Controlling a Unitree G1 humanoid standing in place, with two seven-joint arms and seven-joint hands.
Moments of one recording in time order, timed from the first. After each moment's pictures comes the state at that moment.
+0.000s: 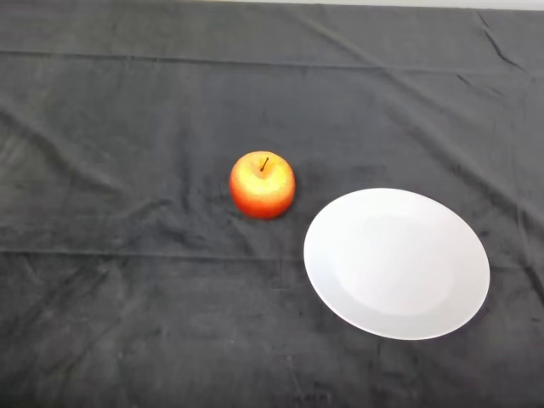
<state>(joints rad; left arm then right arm) -0.45 0.73 0.45 1.22 -0.49 -0.39 0.02 -0.52 -0.71 0.07 1.14 -0.30 -0.13 -0.15</state>
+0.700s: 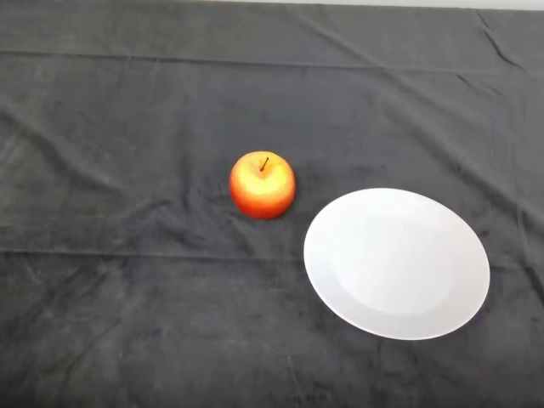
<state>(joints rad) -0.45 0.72 0.48 1.22 -0.43 -0.39 0.03 -0.52 -0.71 0.07 1.14 -0.30 -0.13 -0.15</state>
